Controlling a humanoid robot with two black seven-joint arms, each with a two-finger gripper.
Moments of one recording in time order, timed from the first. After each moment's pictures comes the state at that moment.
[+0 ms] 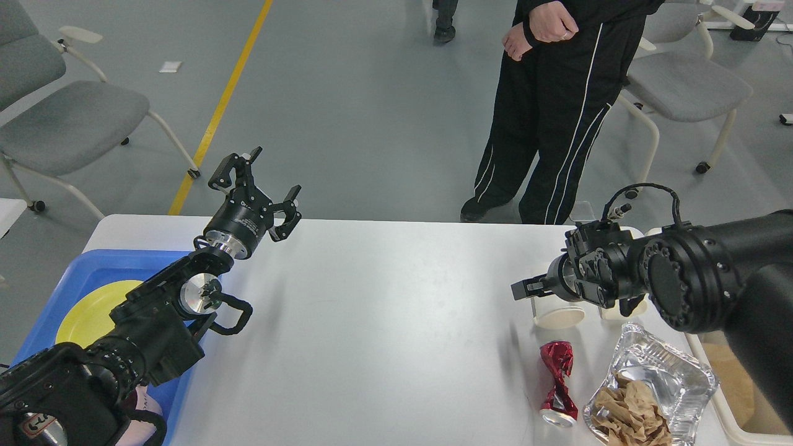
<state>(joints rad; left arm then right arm) -0.82 0.05 -0.67 -0.27 -0.03 -0.53 -0.37 1.33 0.07 -1.56 0.75 -0.07 0.13 0.14</state>
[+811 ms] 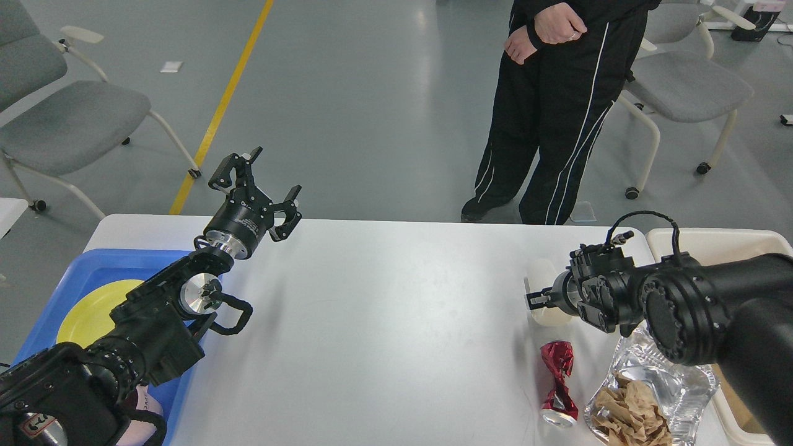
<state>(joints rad) -0.82 0.05 -0.67 -0.27 -0.03 -0.53 -0.37 1.23 0.05 -1.55 0.66 -0.07 0.09 0.13</state>
